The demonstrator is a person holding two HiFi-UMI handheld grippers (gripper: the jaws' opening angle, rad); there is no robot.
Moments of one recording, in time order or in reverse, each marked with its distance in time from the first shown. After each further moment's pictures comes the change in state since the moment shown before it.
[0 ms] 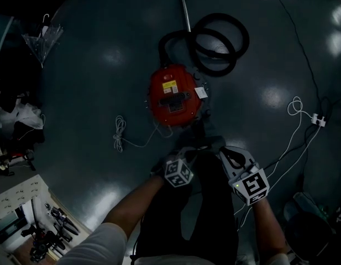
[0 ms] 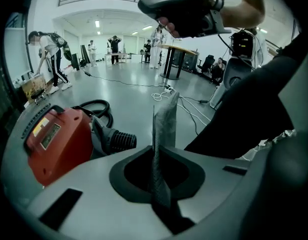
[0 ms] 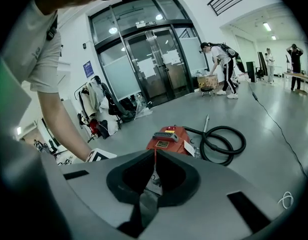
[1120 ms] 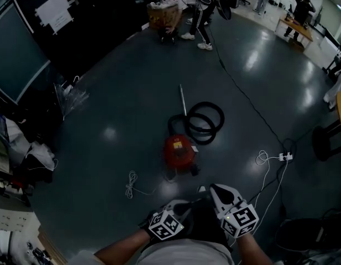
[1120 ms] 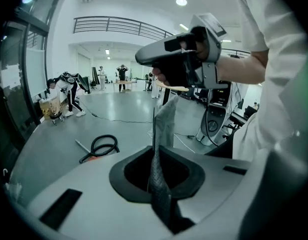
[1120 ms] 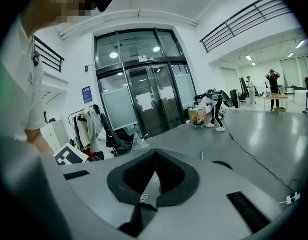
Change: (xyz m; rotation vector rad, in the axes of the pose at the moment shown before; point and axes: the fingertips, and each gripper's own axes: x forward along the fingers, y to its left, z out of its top) left arm -0.429 -0.143 0.188 -0.045 -0.252 0.045; right arm -0.236 0.249 0.269 0.022 -0.285 -0.171
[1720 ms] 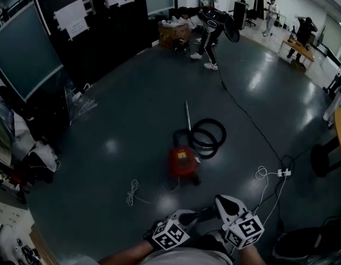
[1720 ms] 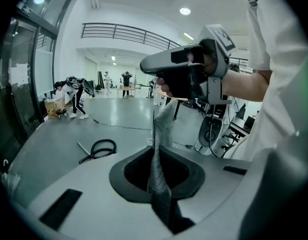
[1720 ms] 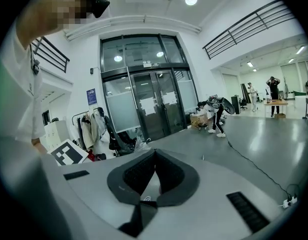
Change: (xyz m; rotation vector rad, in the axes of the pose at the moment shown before) left arm -0.055 -0.062 0.038 -0.051 -0.078 0.023; right arm -0.065 0.059 0.024 -0.033 -0.045 0.004
